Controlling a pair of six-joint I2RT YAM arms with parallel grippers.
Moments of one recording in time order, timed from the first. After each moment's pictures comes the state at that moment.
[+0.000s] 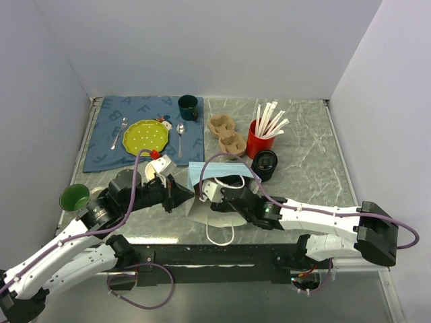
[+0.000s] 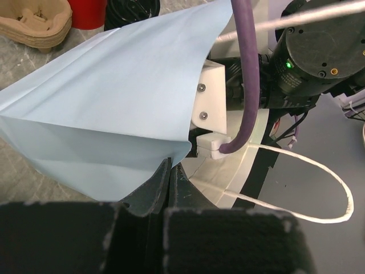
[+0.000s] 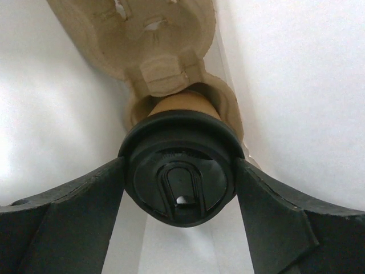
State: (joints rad) left arm -0.80 0.64 0.71 -0.32 0.30 -0.34; right arm 1.14 1.20 0.66 -0.08 0.49 -0.54
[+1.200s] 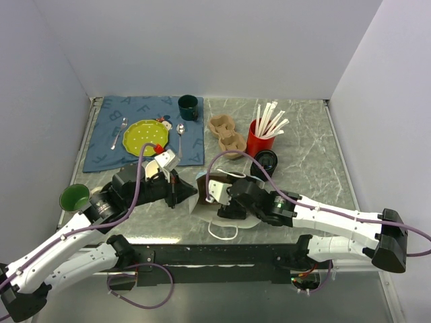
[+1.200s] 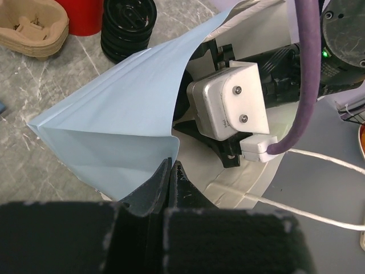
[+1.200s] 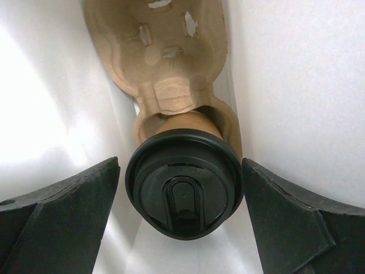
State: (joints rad) left arm -0.80 0.72 0.78 -0.32 0.31 -0.34; right arm 1.13 1.09 0.79 -0.47 0.33 -0.45
